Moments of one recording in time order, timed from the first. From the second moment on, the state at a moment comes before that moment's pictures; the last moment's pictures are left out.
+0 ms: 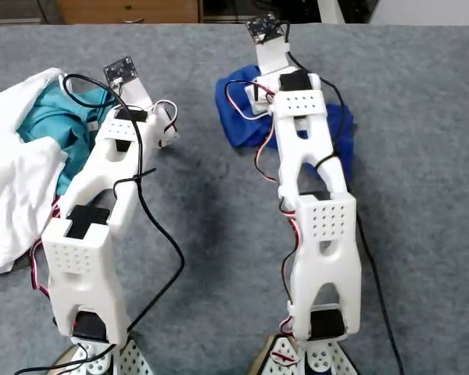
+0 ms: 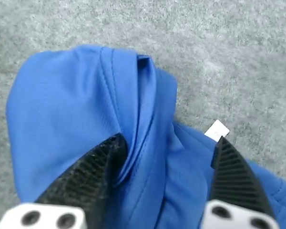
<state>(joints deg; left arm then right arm) 3.5 26.8 -2.0 43.3 22.3 -9.4 51.1 -45.7 60.7 6.5</state>
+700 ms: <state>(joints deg) 3.5 26.8 -2.0 43.3 22.3 -1.9 38.3 -53.4 75.5 8.0</state>
